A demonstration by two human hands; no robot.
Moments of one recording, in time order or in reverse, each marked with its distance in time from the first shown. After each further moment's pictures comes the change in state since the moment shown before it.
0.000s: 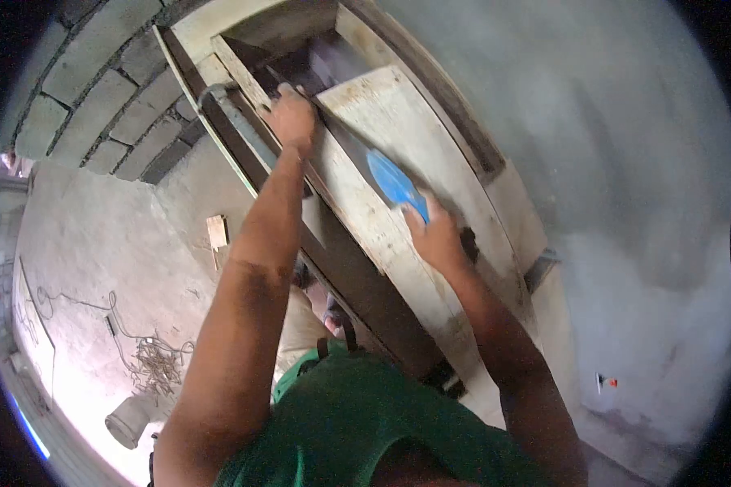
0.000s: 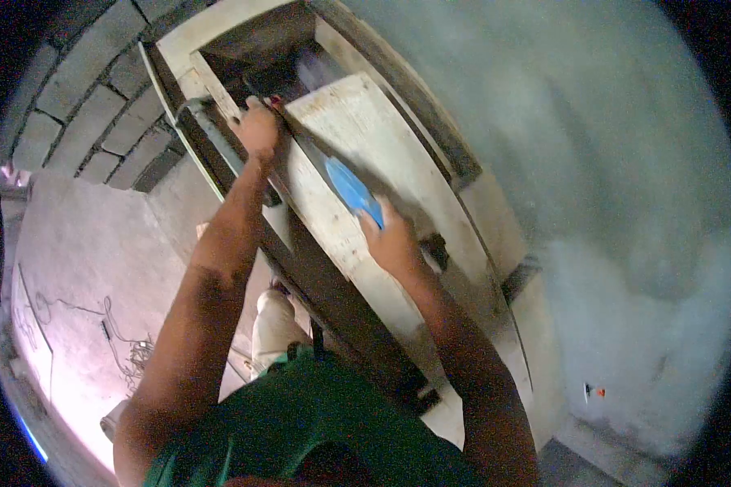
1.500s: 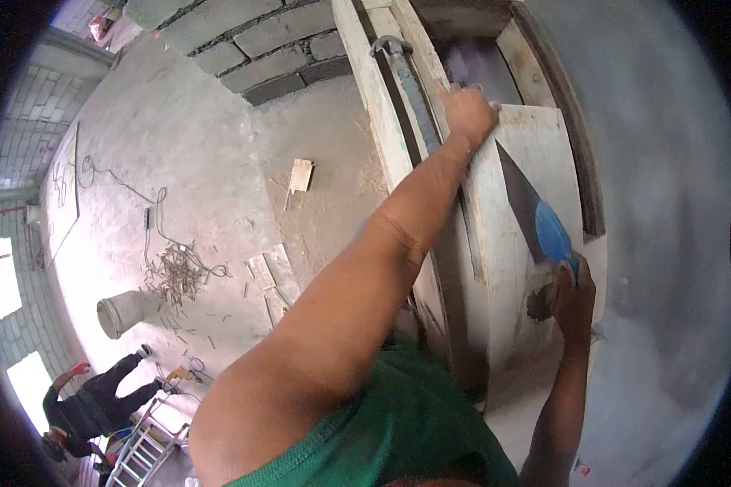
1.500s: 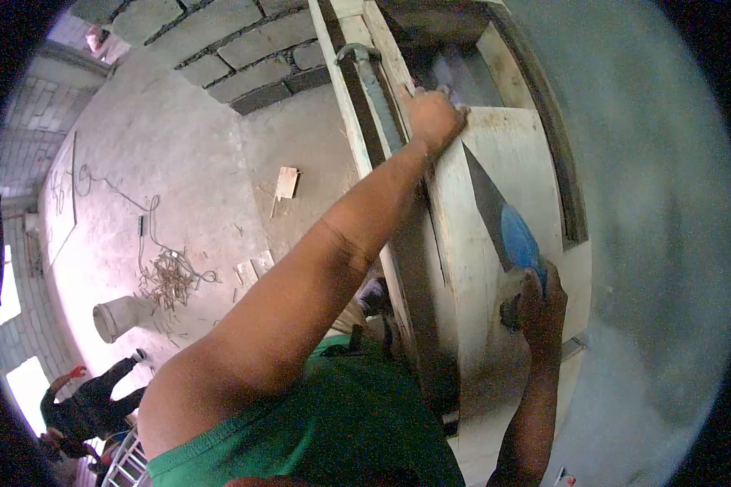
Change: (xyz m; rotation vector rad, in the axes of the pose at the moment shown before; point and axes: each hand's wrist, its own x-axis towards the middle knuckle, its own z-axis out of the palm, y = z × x) left_hand 0.001 -0.003 -0.032 -0.167 -0.281 0.030; right_hand -0.032 -0.038 -0.055 -0.127 -0.159 0.169
